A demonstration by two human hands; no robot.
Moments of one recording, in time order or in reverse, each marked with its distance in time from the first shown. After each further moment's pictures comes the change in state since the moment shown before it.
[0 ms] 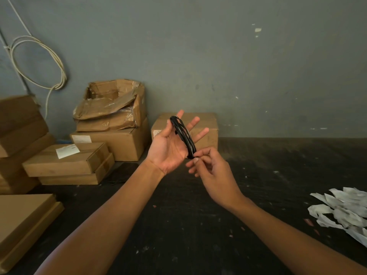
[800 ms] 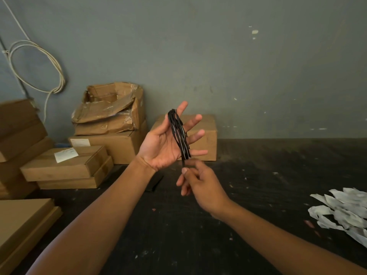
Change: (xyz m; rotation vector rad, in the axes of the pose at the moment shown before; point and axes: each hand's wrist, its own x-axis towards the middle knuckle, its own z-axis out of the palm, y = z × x) left_hand 0.008 0.020 -0.007 0.094 -0.390 -0.205; right_hand -0.002 0.005 0.021 0.168 -0.128 0.197
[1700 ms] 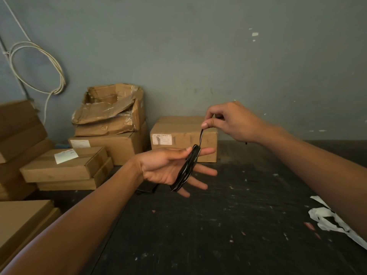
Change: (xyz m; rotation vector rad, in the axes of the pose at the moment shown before) left_hand -0.019 0.005 0.010 0.507 -0.096 -0.639; right_hand 0.076 -0.108 -0.099 -0.995 -0.050 -0.385
